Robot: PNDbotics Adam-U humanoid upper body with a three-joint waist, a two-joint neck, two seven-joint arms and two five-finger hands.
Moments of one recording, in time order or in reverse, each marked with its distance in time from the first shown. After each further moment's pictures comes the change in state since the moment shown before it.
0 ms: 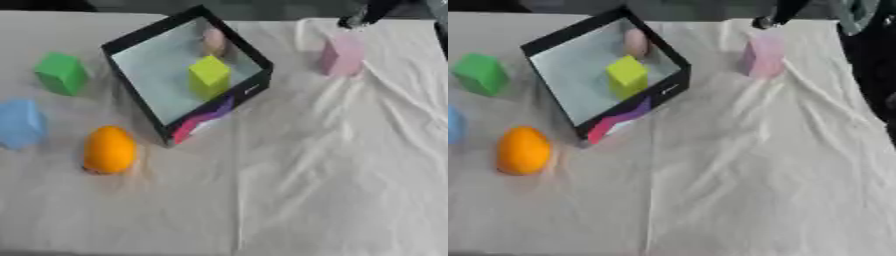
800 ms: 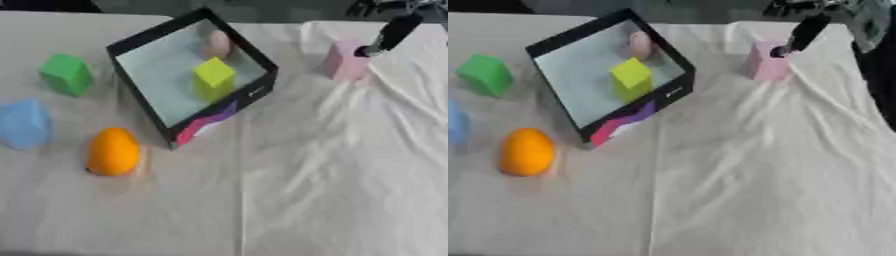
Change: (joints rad) left arm -0.009 0.000 0.000 0.000 0.000 0.002 -0.018; right arm 0.028 -0.037 0.010 0.021 0.025 -0.075 0.116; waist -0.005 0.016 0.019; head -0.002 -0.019
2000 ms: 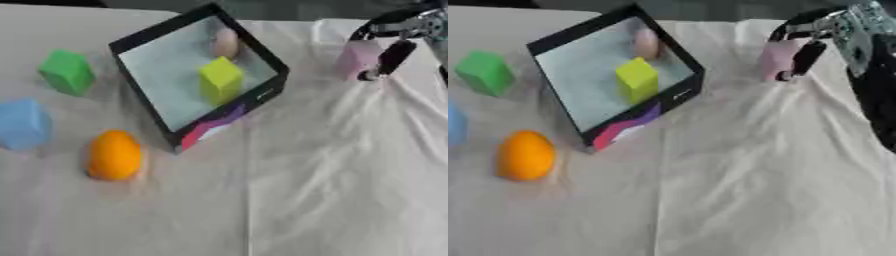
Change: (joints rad) left arm -0.039 0.000 -0.013 -0.004 0.001 0.003 -0.020; right arm 0.044 -0.005 -0.031 0.052 0.181 0.004 -0.071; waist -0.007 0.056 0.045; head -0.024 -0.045
